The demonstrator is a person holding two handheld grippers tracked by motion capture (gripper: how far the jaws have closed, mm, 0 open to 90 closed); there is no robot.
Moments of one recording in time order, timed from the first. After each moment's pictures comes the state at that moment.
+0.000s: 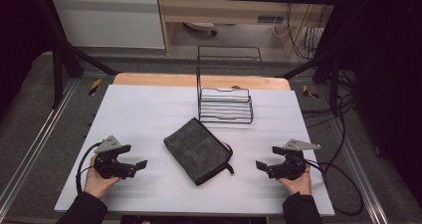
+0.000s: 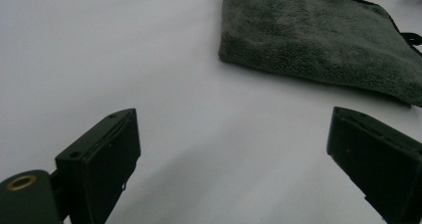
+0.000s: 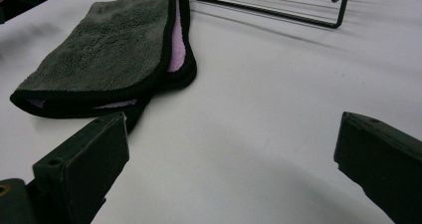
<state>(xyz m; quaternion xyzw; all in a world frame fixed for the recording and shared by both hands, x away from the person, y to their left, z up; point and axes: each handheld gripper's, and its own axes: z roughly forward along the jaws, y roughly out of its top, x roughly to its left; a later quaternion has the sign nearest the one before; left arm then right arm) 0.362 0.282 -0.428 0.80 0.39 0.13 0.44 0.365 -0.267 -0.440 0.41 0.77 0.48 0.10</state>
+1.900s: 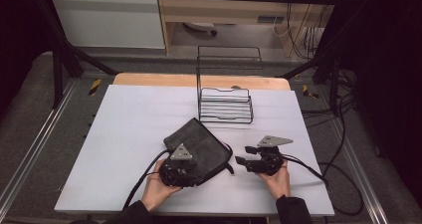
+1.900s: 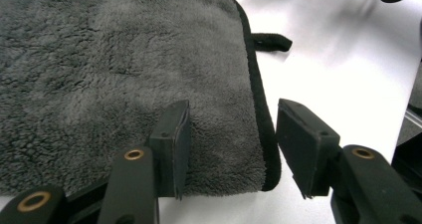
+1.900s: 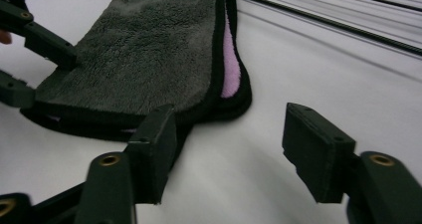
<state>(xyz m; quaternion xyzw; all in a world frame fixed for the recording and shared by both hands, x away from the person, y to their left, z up) 0.345 0.109 -0.423 0.86 0.31 0.04 0.40 0.380 -0.202 -0.438 0.37 0.80 0.46 0.10</state>
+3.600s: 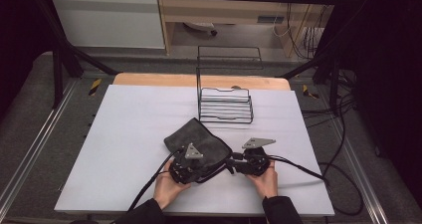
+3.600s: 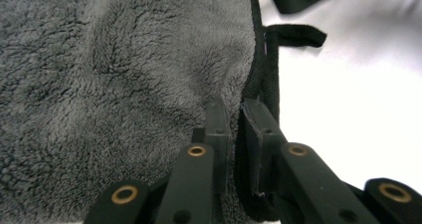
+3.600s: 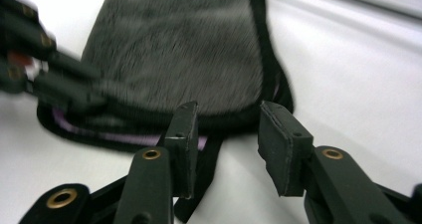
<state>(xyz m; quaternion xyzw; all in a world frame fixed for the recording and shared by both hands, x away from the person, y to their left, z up) 0.354 0.083 -0.431 0.87 0.33 0.07 0.35 0.378 -0.167 -0.447 0.38 0.82 0.42 0.08</state>
